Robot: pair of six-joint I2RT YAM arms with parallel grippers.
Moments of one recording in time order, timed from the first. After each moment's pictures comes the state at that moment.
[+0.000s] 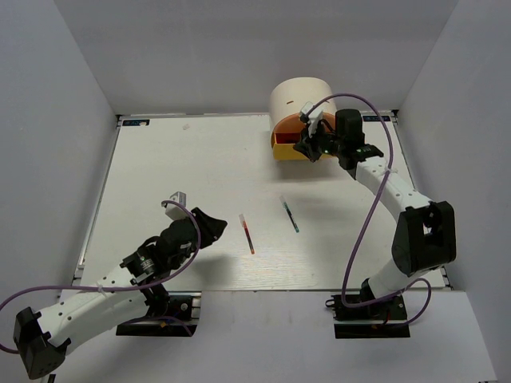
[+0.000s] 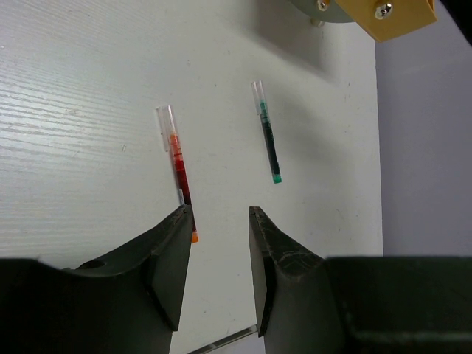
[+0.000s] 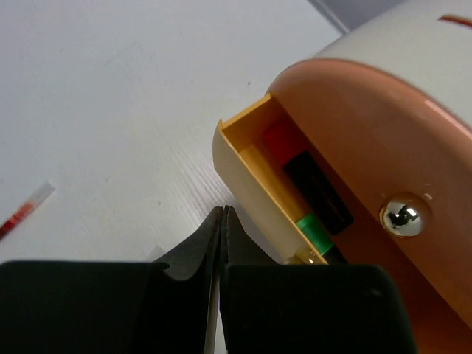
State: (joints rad) left arm -0.88 0.60 0.41 -0.25 -0.40 -1.05; right arm 0.30 1.58 1.25 -0.10 -0.60 -0.36
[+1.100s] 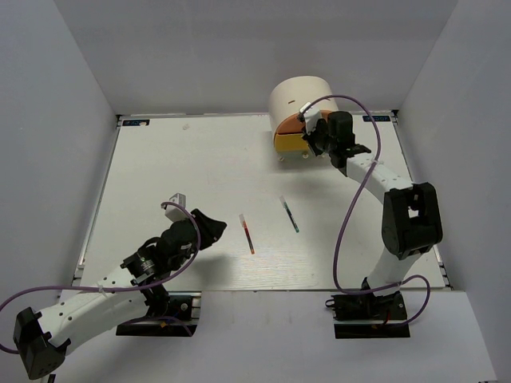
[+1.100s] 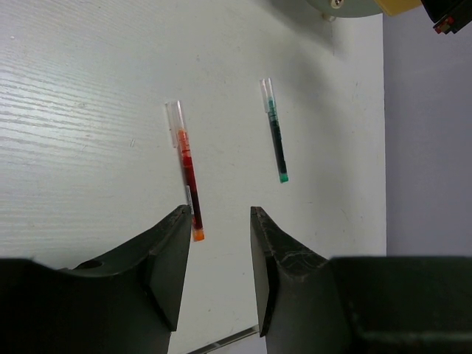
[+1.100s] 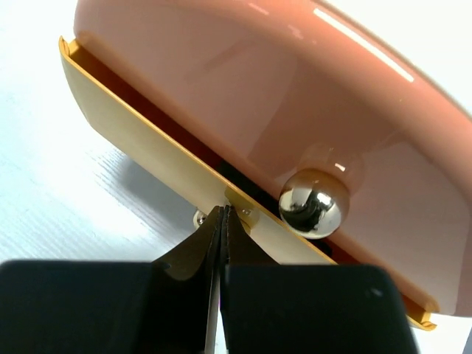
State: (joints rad) left arm -0.88 0.60 0.40 -0.25 -0.41 -1.07; right arm 0.30 1.74 1.26 0.02 -0.23 -0.48
